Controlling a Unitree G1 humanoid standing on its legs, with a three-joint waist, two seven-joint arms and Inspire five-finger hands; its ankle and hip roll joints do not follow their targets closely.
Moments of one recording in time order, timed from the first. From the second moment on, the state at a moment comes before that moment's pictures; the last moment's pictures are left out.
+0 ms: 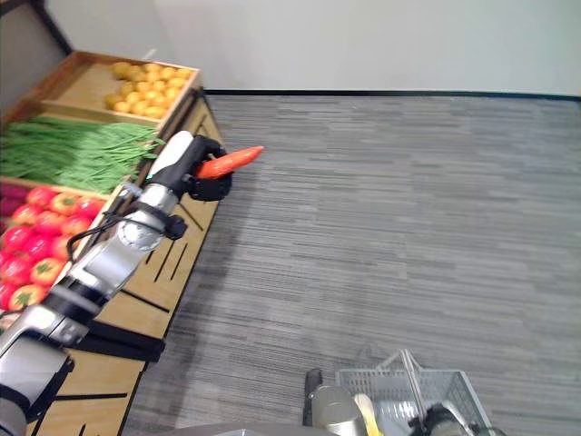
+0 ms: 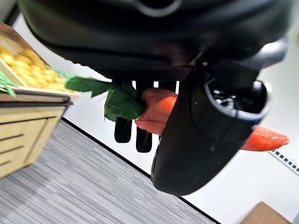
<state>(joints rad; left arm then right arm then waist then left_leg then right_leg) -0.49 0.75 -0.35 0.20 0.02 0.02 0.19 -0.11 -0.40 0.26 1.33 -0.16 0.13 -0.10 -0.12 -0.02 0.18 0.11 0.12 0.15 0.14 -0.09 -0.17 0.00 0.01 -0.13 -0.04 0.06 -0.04</state>
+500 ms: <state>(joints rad) -0.36 0.80 -0.33 0.16 0.04 0.03 0.16 -0.06 -0.38 0.26 1.32 -0.19 0.10 -0.07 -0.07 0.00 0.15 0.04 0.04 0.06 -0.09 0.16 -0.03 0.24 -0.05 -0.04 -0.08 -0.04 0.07</state>
